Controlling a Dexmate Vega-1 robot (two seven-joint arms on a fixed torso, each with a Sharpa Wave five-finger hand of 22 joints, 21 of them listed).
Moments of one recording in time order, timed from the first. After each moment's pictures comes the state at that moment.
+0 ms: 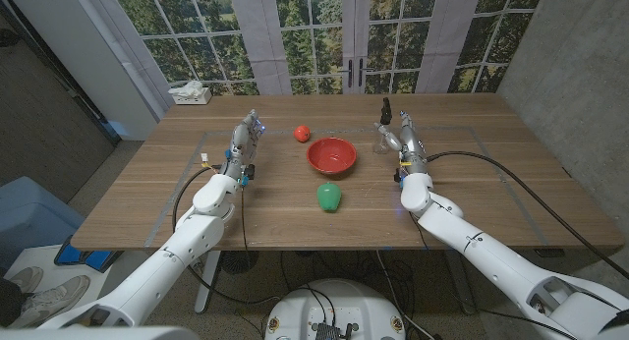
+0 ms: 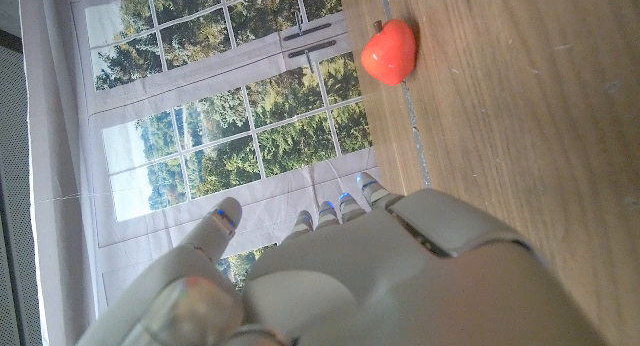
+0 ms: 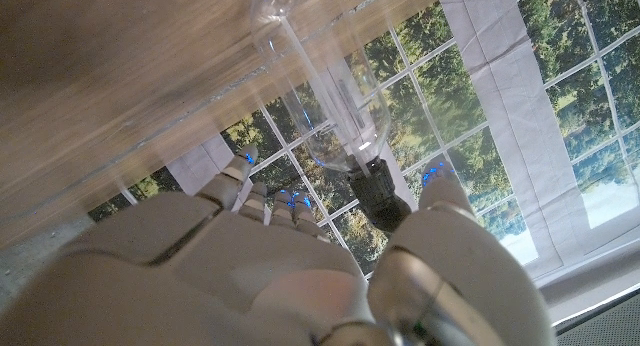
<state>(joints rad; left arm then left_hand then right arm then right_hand) 0.95 0.50 0.34 -1.43 -0.64 -0.35 0.07 0.03 0.08 0.68 0.13 0.23 -0.17 -0.01 0.17 0.17 -0.17 -0.02 0.19 0.17 -0.17 -0.03 0.18 0.17 -0.17 -0.03 0.35 0.17 -0.80 -0.45 -0.61 -1.39 -0.12 -0.04 -0.65 0.49 -0.01 0.29 -0.12 0.25 -0.06 0.08 0.20 0.19 -0.12 0.04 0.22 0.22 -0.14 0.05 0.23 0.24 0.13 0.05 0.22 0.17</state>
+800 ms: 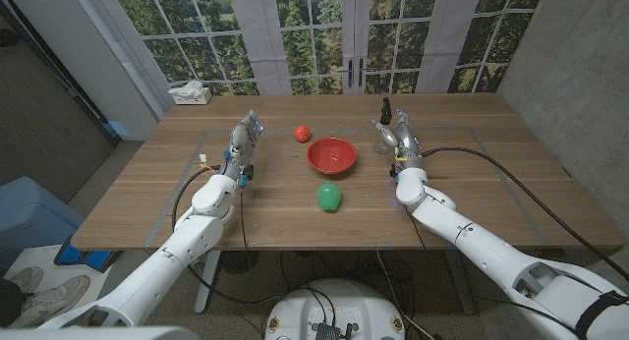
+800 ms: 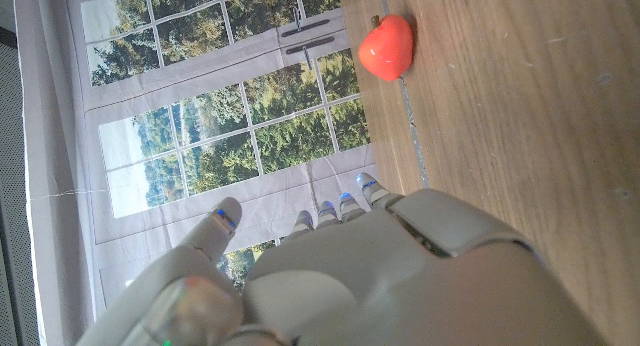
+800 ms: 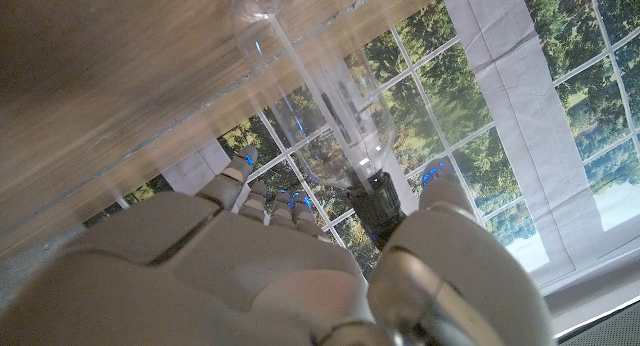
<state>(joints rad) 0.96 0.50 0.34 -1.43 -0.64 -0.35 0.07 0.03 0.08 0.68 0.13 0.23 -0.17 -0.01 0.17 0.17 -0.17 -0.02 0.19 0.17 -0.17 -0.03 0.18 0.17 -0.17 -0.03 0.34 0.17 -0.73 -0.41 -0.64 -1.29 -0.10 -0.01 -0.65 0.49 -0.01 0.28 -0.13 0.24 -0.06 0.08 0.20 0.19 -0.12 0.04 0.22 0.22 -0.13 0.05 0.23 0.24 0.13 0.06 0.21 0.17</state>
